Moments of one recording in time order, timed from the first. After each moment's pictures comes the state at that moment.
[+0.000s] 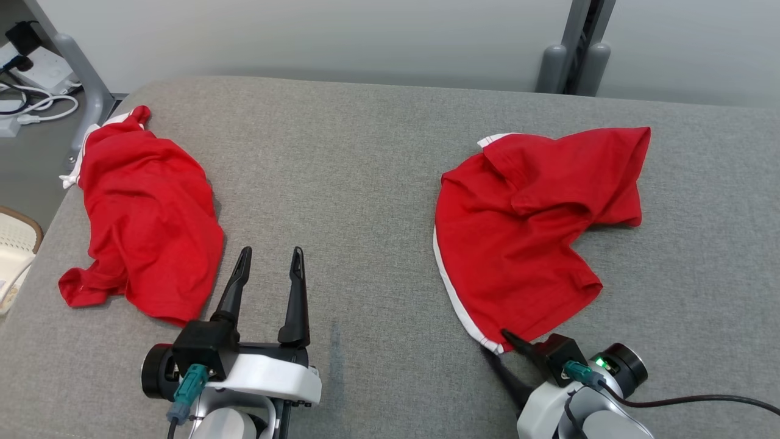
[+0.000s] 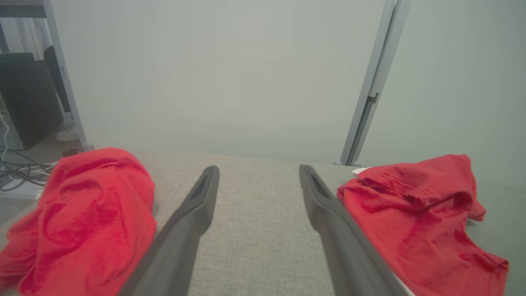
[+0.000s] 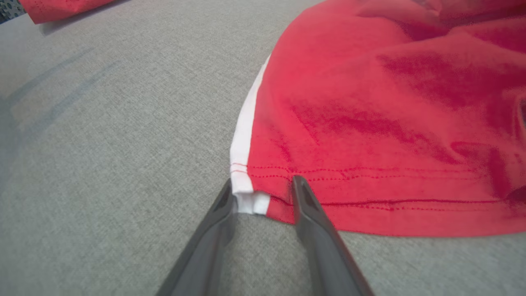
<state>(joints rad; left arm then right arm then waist) -0.12 0.05 -0.29 0.14 -0.29 0.18 -0.26 -0.39 -0.13 0.68 0.79 0.25 0.13 -0.27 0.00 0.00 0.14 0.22</state>
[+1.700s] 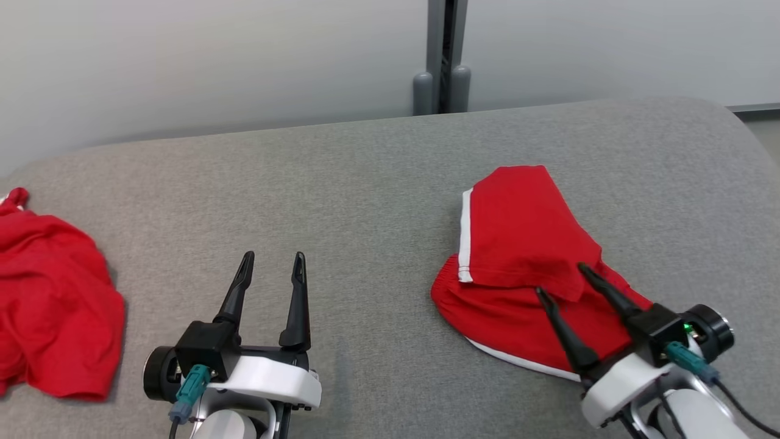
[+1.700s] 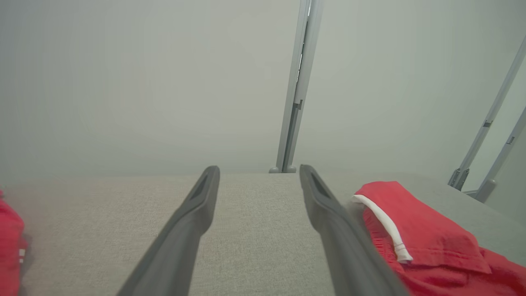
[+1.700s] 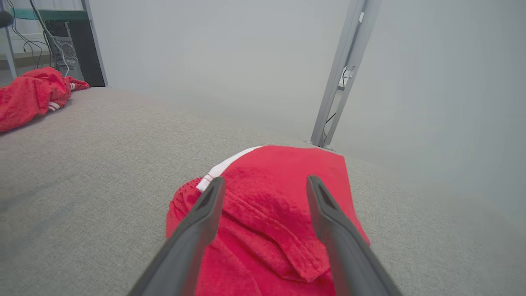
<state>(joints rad) -0.12 0.05 -0.28 0.16 -0.29 0.16 -0.26 -0.23 -0.29 0.41 0.32 0.21 0.13 -0.25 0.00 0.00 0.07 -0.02</state>
